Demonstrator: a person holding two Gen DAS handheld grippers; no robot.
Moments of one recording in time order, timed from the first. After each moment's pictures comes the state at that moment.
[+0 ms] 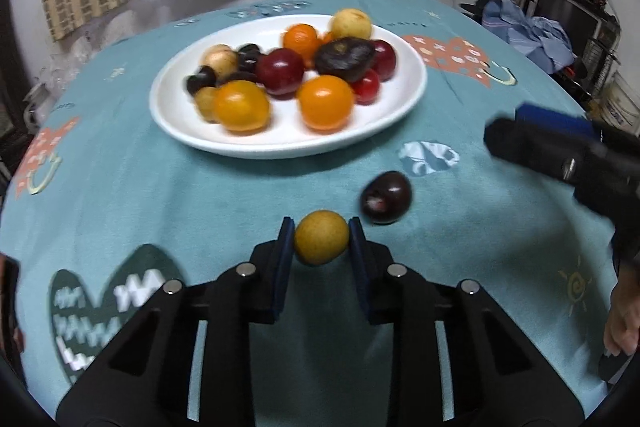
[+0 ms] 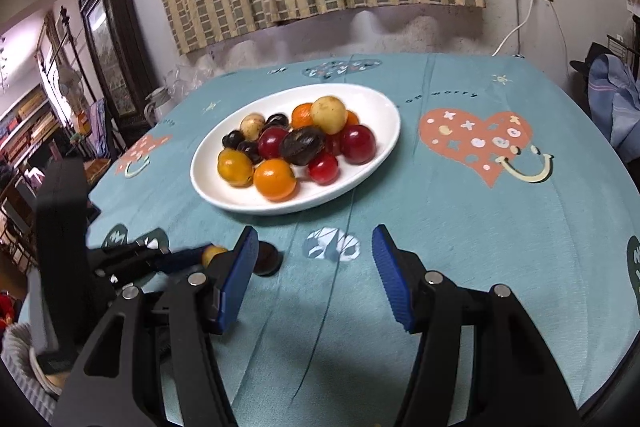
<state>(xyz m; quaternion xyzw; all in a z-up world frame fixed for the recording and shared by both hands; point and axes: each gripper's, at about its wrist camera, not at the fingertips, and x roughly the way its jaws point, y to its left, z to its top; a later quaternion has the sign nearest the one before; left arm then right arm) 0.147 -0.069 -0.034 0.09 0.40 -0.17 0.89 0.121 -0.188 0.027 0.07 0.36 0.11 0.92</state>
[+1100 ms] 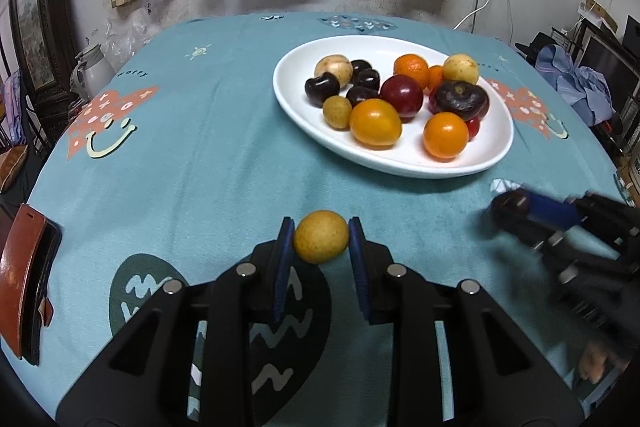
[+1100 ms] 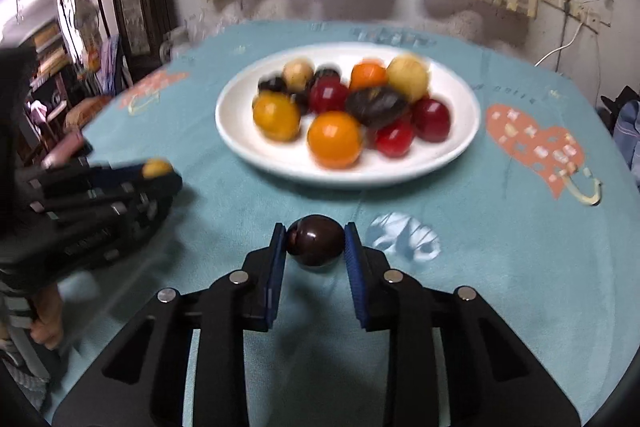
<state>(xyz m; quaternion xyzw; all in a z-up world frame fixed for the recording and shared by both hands) 0.157 0.000 -0.017 0.03 0.40 -0.10 0.91 0.141 -0.148 0.018 0.00 0.37 0.13 0.92</state>
